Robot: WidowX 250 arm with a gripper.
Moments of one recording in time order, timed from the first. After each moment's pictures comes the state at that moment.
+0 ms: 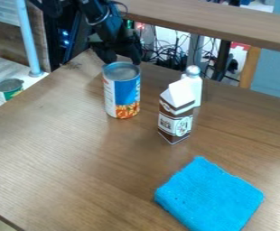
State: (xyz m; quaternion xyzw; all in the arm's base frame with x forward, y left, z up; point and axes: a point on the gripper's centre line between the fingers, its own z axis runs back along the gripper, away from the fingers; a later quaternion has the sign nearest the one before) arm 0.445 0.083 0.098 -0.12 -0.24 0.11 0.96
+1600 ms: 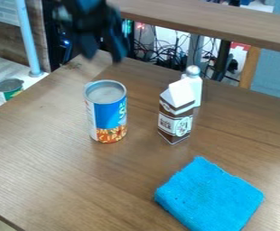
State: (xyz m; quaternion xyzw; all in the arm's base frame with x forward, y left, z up) arm 0.321 0.033 0.181 -0.11 -0.22 0.00 0.97
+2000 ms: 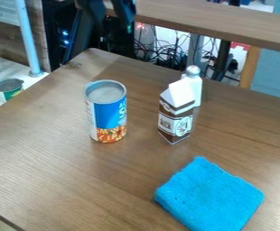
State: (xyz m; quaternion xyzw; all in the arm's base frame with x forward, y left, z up) arm 0.374 0.053 0.202 -0.06 -0.28 -0.01 0.96
